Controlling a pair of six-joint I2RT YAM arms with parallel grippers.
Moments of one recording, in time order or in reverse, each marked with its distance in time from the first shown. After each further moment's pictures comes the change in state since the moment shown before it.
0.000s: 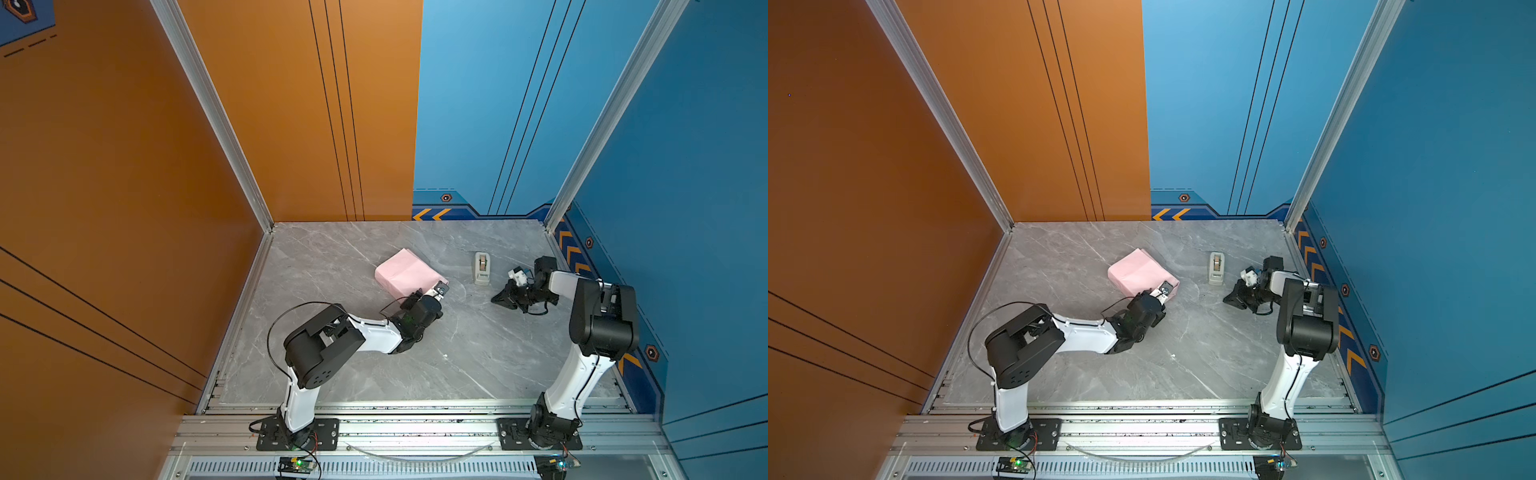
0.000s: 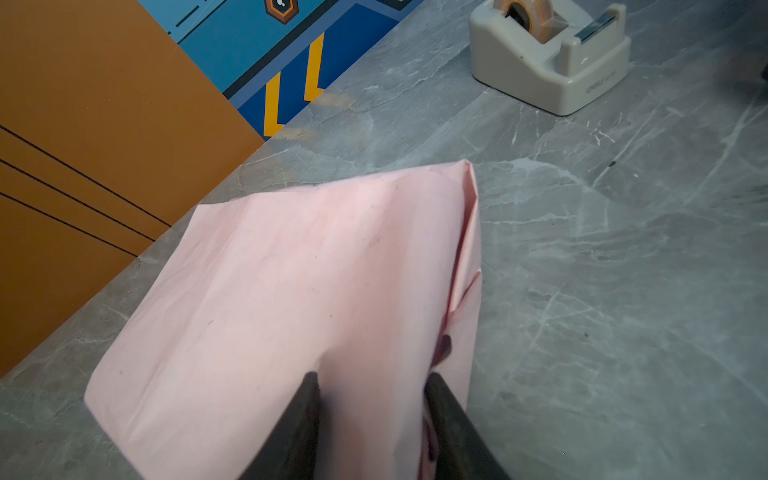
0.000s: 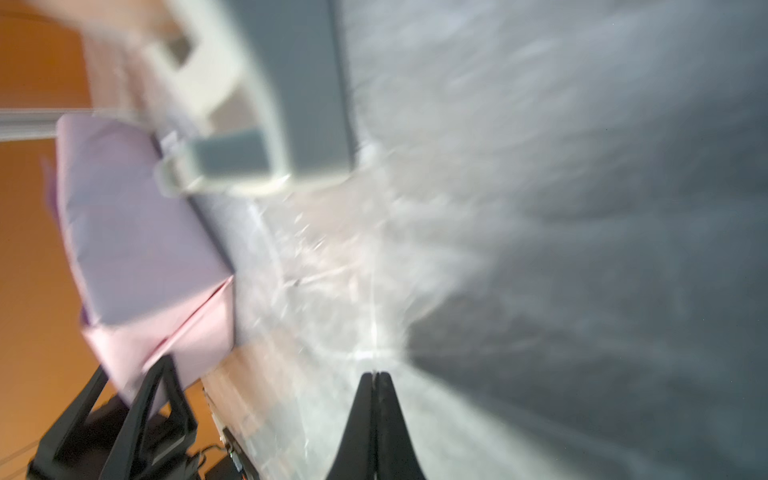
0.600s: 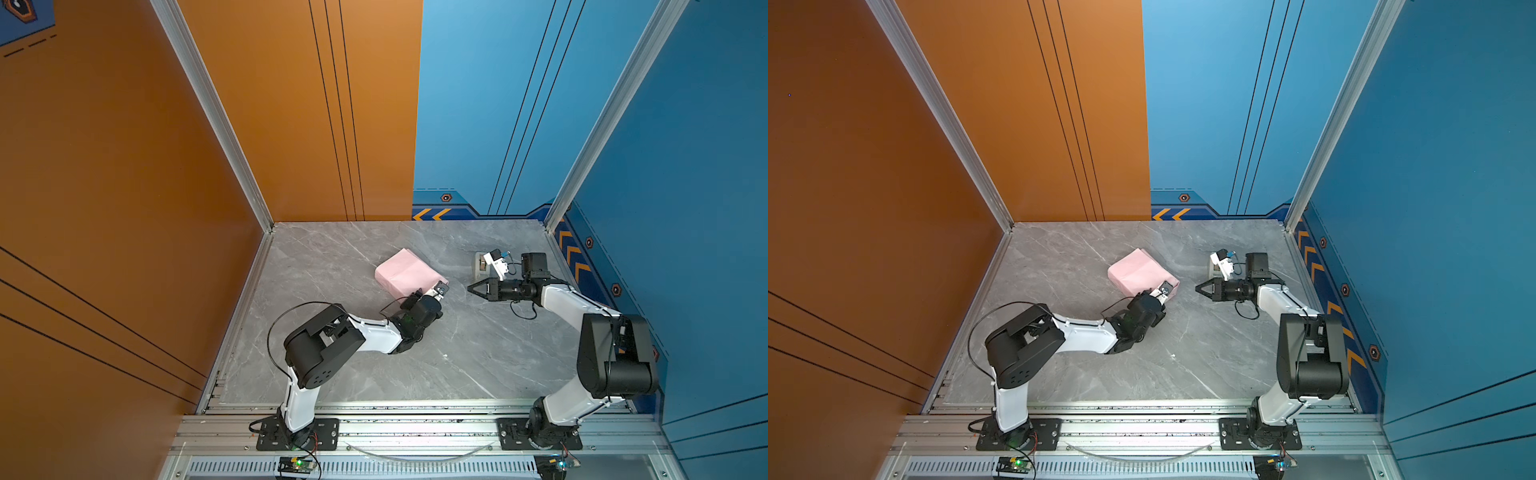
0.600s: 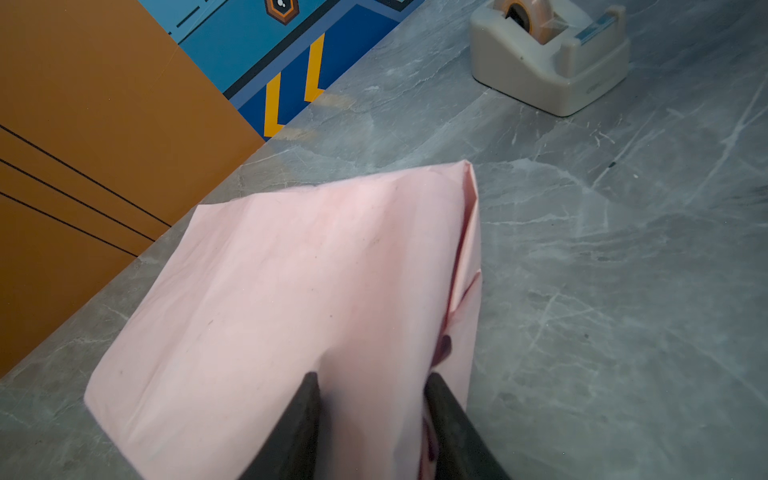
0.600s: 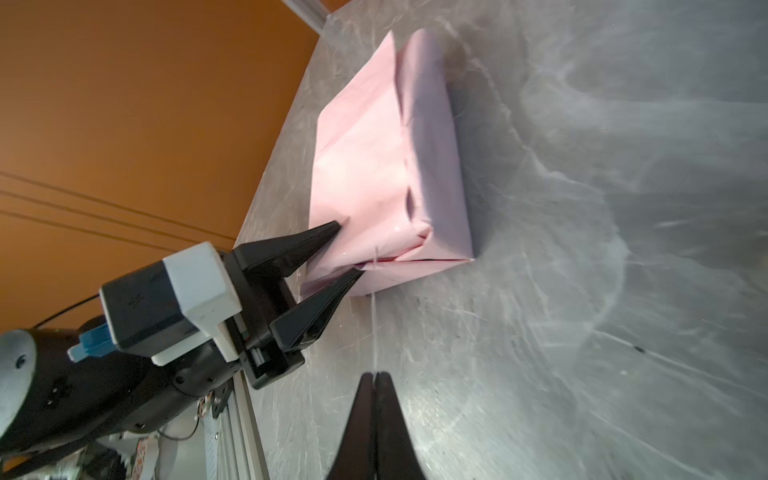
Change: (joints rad) left arm 0.000 0.001 -0.001 0.005 0.000 0.000; right arm 0.212 -0.270 -0.180 0.310 -0.274 -0.215
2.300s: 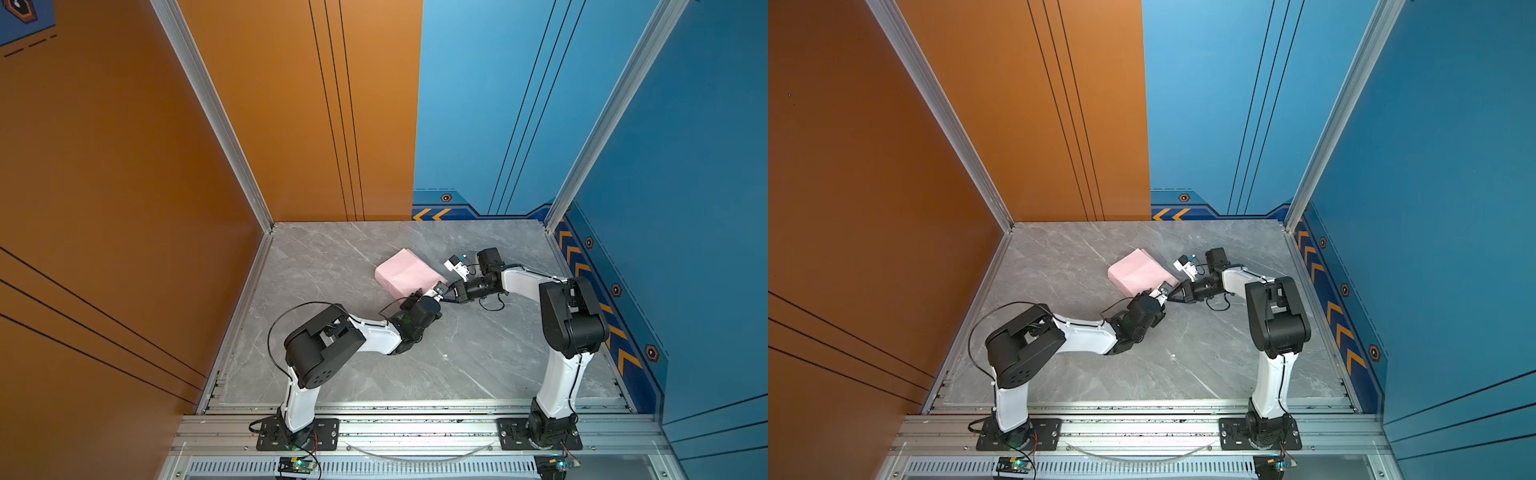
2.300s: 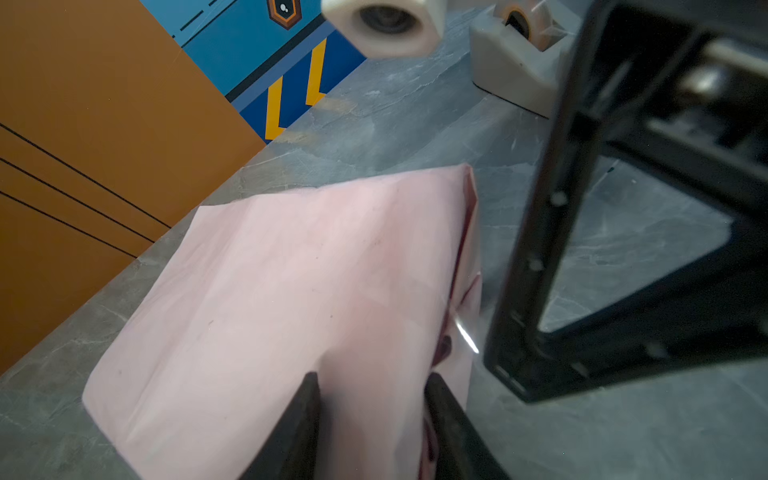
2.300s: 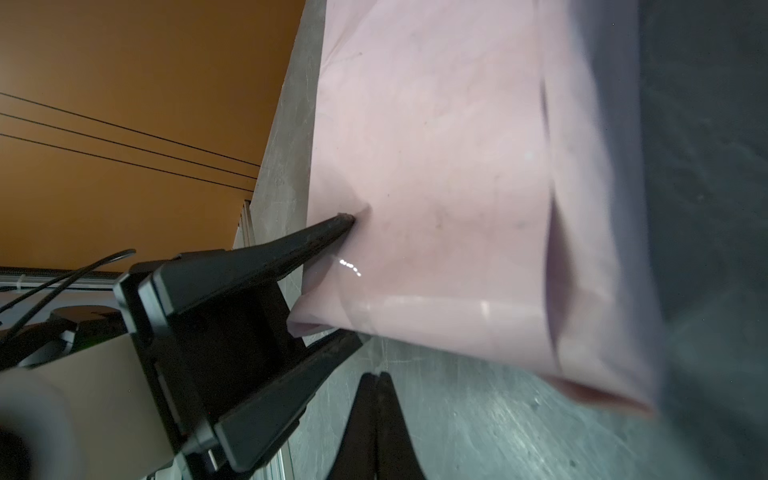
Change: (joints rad) left arm 0.000 0.001 -0.012 0.030 0.002 0.000; right arm 0.200 0.338 0.261 -0.183 -0.035 -0.059
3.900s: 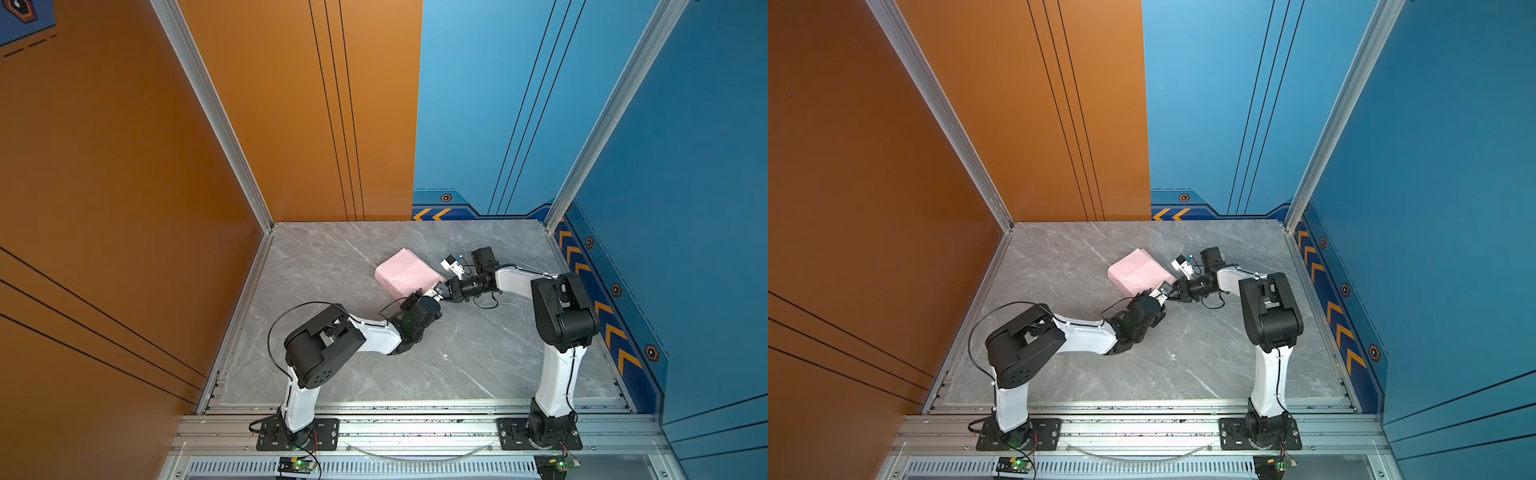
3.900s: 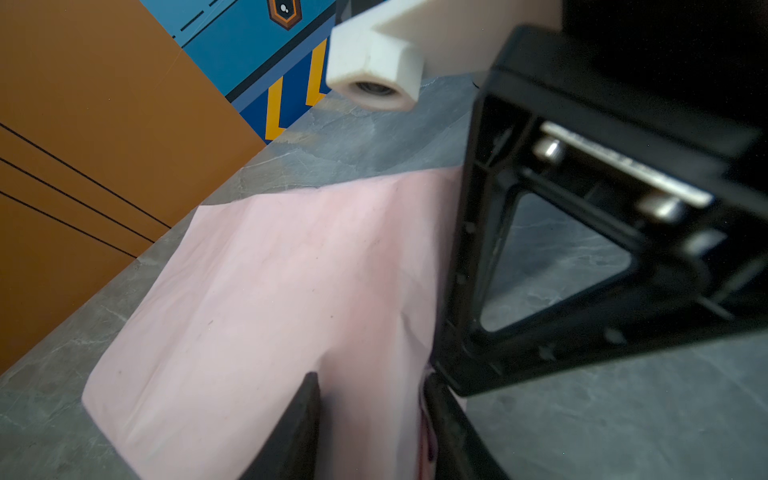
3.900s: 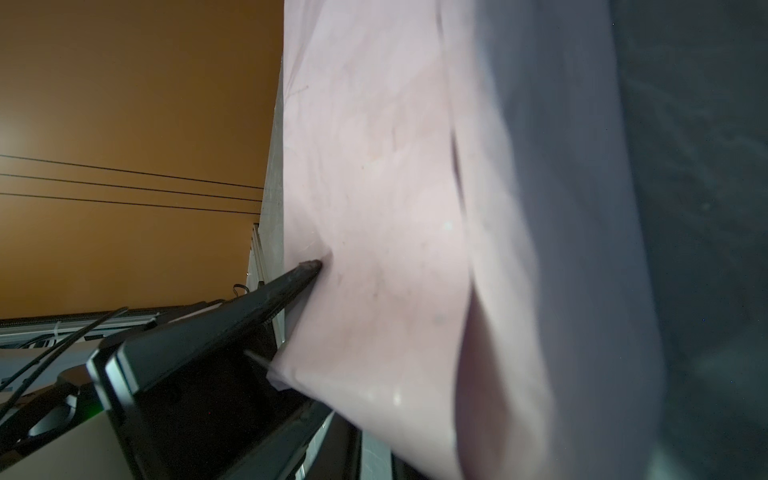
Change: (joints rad) left arm 0.001 0.001 -0.001 0.003 0.000 0.000; right arm 0.020 0.061 0.026 0.085 0.005 0.193
